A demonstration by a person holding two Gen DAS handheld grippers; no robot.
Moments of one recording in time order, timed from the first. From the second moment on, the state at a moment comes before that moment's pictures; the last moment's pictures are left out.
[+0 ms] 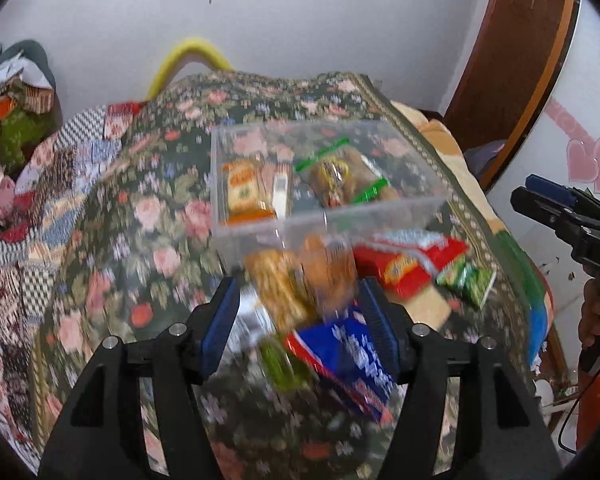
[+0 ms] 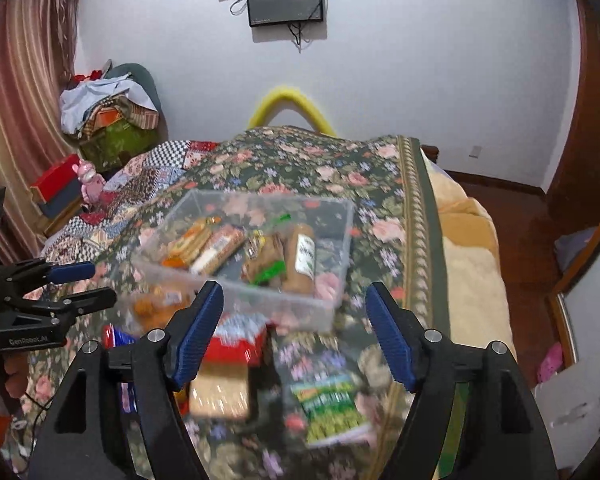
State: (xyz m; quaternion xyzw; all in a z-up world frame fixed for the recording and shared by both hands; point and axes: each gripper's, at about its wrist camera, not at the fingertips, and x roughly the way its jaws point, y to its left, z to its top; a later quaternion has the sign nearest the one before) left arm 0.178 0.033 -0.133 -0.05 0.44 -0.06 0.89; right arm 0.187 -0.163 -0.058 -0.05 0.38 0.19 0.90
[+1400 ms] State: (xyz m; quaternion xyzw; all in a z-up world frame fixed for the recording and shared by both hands) left arm 0.197 -0.031 -0.224 -0.09 0.53 -0.07 0.84; right arm 0.181 -0.192 -0.166 -0.06 0.50 0.18 0.85
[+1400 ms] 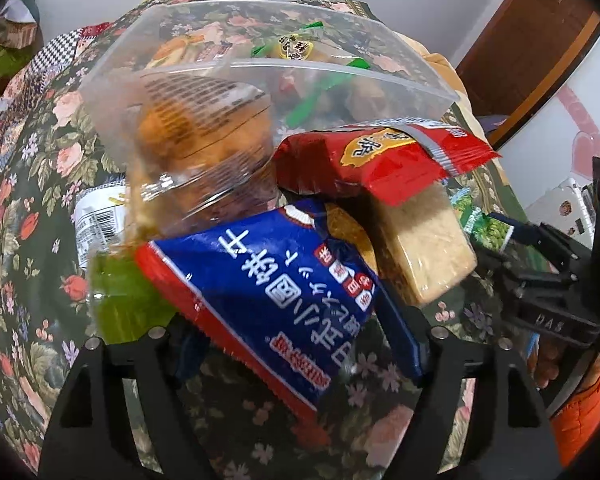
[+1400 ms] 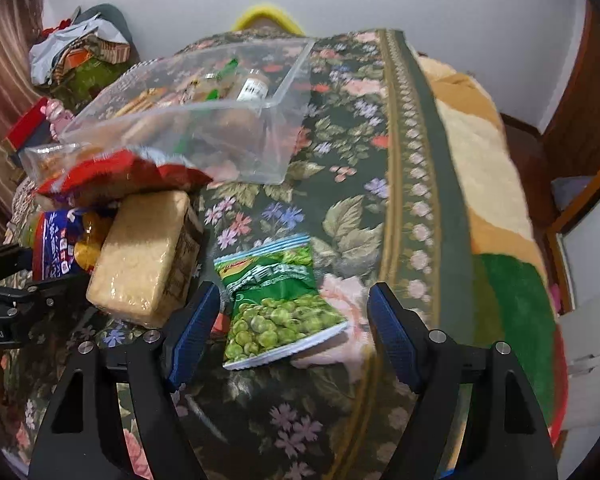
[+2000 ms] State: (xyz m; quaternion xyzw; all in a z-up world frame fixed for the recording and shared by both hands) left arm 0.178 -0.032 -0.203 -0.07 0.48 -0.08 0.87; right arm 0.159 -0.188 -0.154 -0.07 0.47 0.17 0.86
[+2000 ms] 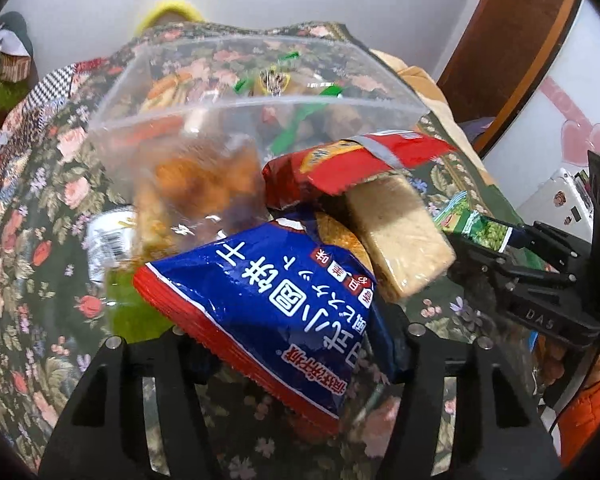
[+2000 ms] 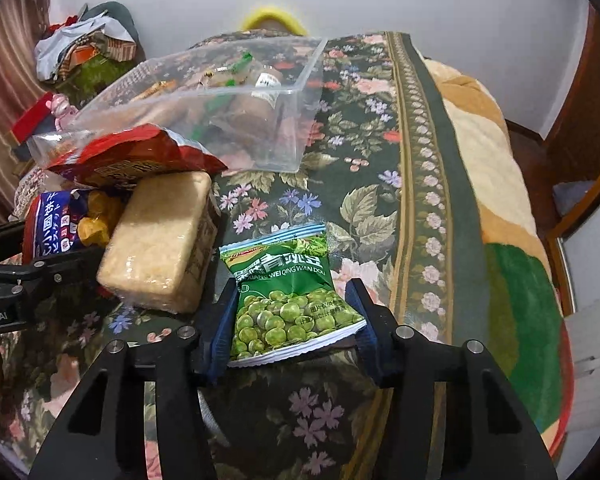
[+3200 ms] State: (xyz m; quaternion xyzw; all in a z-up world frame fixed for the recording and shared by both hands) left arm 0.239 0.024 -0.103 -0.07 0.38 -0.05 0.92; right arm 0.211 -0.153 -0.057 -0.04 0.35 0.18 0.92
